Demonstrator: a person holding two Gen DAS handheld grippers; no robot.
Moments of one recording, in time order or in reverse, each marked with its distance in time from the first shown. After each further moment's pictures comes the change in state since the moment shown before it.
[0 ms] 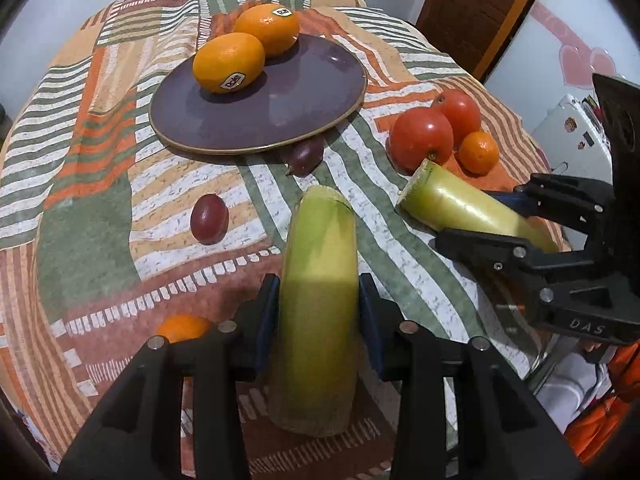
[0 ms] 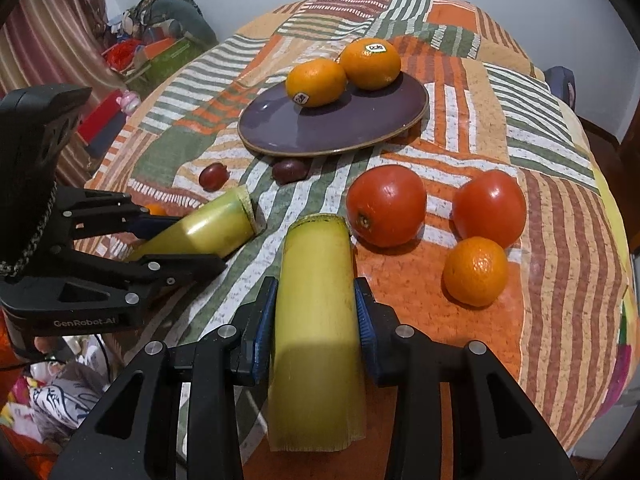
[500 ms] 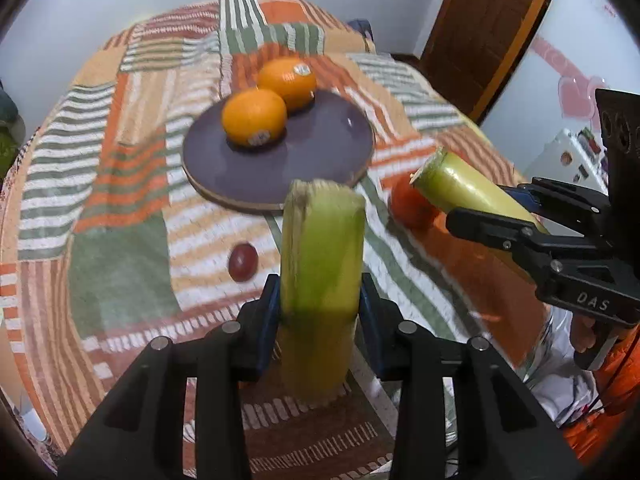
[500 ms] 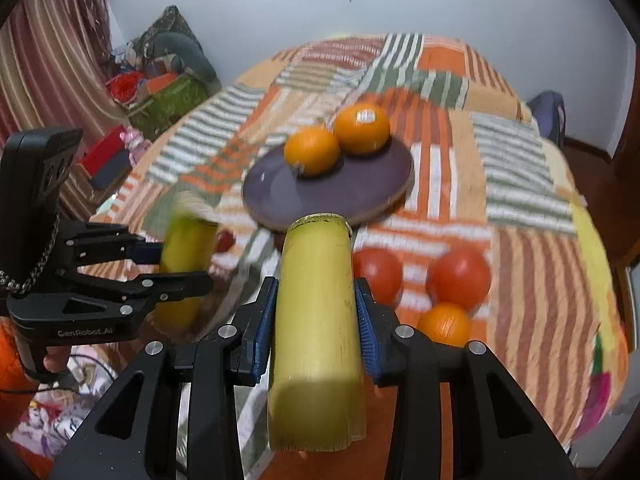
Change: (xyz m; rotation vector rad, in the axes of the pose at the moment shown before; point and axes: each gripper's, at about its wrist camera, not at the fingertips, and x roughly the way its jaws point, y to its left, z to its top) left arm -0.041 0.009 0.015 -0.039 -0.124 0.002; right arm -0.033 -0.002 0.030 0.004 -0.143 -0.015
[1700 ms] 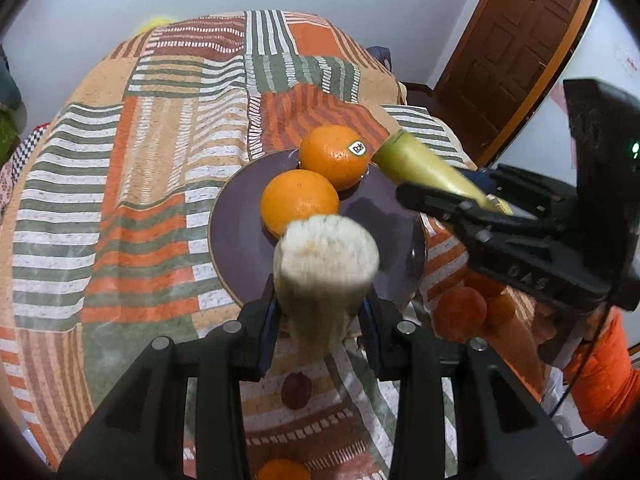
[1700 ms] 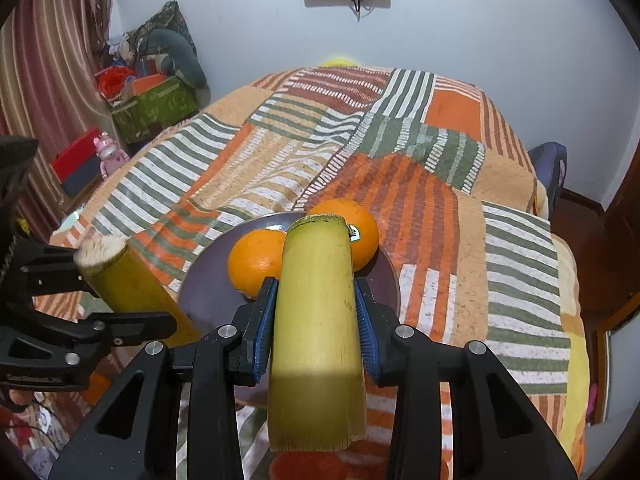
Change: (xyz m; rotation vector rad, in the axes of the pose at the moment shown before) left arm 0.027 0.057 0.082 -0.096 -0.046 -0.040; right arm 0.066 -0.015 0.097 -0.117 -0.032 -0.078
